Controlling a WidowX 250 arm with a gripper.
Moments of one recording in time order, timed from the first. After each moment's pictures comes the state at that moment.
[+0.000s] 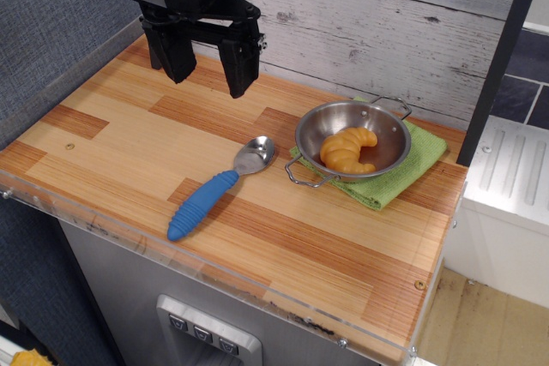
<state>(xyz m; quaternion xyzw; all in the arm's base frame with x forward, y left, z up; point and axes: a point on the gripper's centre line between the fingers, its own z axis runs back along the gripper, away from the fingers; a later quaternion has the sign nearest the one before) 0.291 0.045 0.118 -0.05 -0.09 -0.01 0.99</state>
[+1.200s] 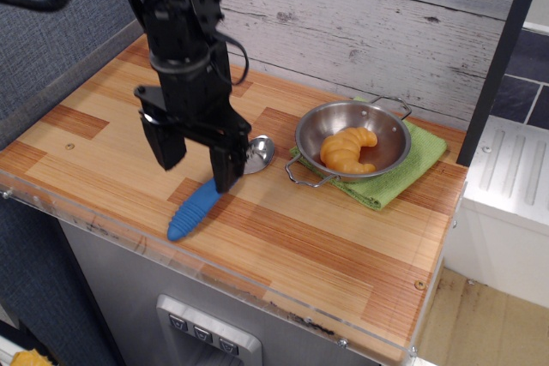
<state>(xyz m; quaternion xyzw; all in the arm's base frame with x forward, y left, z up) 0.264 0.041 0.039 -0.01 -0.04 -0.03 1.00</state>
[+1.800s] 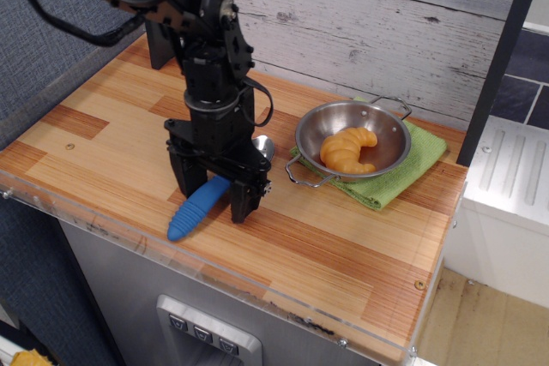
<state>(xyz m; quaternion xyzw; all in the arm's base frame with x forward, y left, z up) 0.271 0.030 0.004 -0.01 0.00 -0.06 1.00</state>
